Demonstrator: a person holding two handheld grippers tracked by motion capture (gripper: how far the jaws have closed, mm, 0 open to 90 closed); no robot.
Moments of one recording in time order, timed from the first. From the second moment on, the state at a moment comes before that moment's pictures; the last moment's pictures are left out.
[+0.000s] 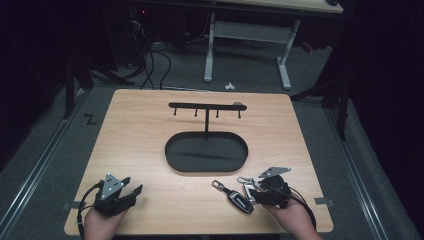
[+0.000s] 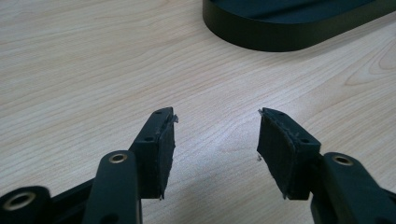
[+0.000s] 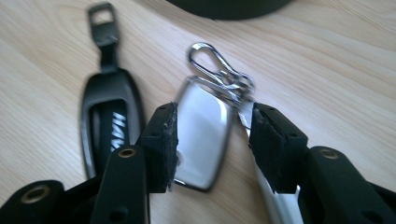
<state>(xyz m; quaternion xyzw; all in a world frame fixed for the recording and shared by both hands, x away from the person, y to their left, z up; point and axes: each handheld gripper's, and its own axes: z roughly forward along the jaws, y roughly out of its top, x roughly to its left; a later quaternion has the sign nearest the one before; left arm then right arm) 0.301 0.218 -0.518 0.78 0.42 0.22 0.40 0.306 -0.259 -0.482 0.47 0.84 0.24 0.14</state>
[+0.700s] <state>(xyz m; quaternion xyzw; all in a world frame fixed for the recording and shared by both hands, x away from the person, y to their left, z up) 0.303 0.220 -0.520 0.78 0.42 0.22 0.41 0.349 -0.258 -0.461 0.47 0.88 0.03 0.04</state>
